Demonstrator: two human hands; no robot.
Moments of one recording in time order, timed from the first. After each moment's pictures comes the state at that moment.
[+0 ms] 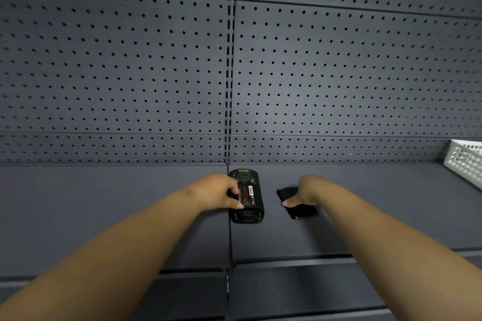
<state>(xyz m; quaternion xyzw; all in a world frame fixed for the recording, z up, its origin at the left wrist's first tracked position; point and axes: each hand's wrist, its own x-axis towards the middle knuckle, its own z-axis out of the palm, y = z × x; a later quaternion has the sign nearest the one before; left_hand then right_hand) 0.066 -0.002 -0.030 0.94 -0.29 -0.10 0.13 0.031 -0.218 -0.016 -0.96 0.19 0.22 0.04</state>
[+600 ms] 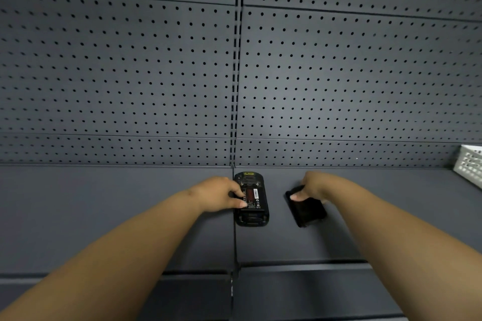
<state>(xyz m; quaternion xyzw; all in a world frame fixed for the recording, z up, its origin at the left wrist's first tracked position) 0.065 0.006 -0.028 0.94 -0.27 -0.13 0.16 0.040 -0.229 -0.009 -0.95 0.19 0.18 0.19</state>
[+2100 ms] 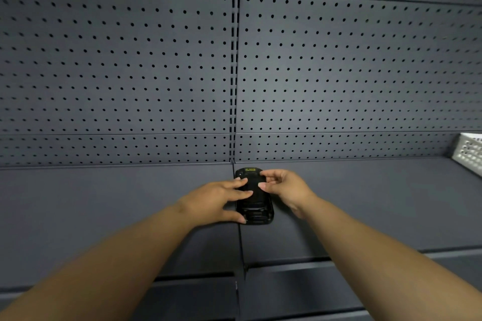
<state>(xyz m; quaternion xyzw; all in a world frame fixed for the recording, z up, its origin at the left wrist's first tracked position) 0.067 0.024 -0.052 0.89 -0.42 -0.04 0.15 0.053 -0.176 -0.065 -0.77 0.08 0.00 0.63</state>
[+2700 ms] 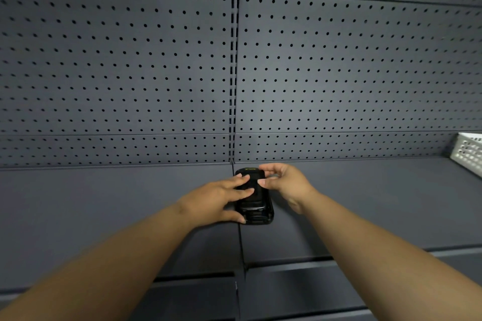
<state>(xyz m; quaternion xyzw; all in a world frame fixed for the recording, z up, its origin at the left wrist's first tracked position) 0.068 0.024 -0.052 0.88 -0.45 -0.01 0.14 0.049 -0.173 -0.050 -0.75 0.06 0.00 0.65</state>
